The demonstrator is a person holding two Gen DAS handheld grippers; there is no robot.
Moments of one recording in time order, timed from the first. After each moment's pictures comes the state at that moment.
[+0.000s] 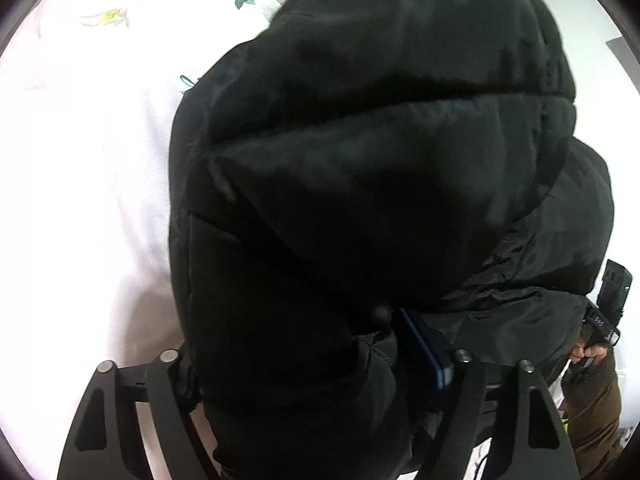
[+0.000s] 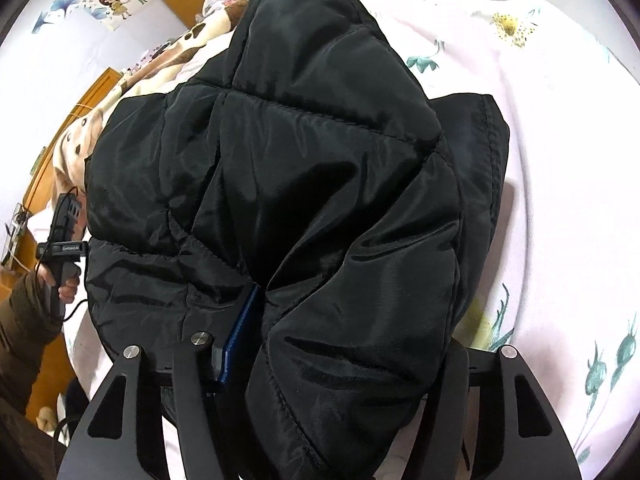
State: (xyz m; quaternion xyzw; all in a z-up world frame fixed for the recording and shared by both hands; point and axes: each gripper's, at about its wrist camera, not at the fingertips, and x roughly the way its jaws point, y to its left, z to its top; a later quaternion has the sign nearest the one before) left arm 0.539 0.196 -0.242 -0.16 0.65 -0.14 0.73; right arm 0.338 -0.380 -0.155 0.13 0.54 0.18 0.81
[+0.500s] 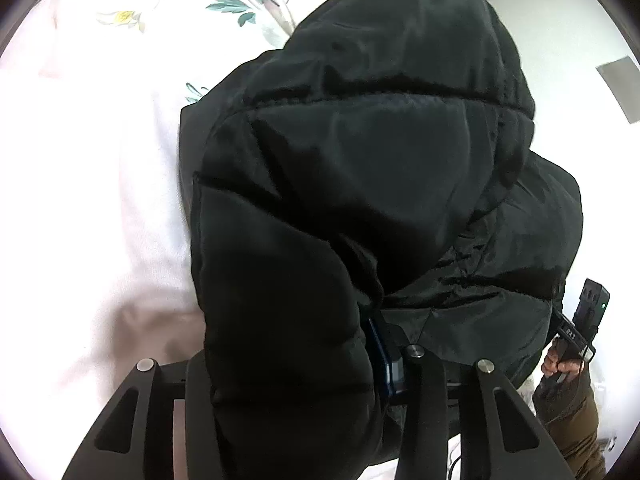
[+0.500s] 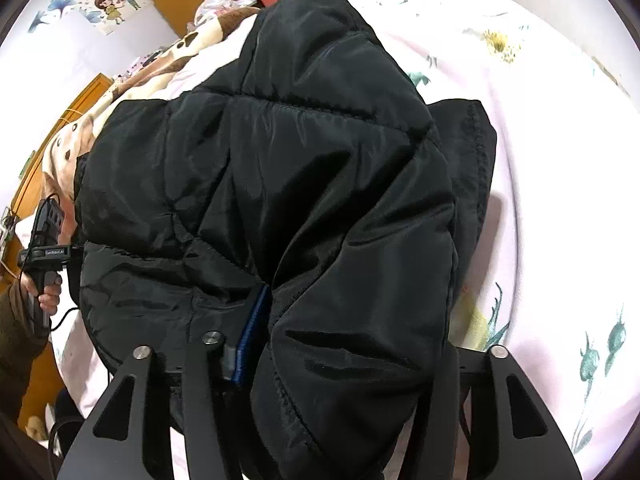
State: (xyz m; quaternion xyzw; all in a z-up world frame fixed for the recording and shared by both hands) left arm 0.538 0.226 -0.231 -0.20 0.62 -0.16 0.74; right arm 0.322 -0.341 -0.148 0.11 0.52 0.15 0.83
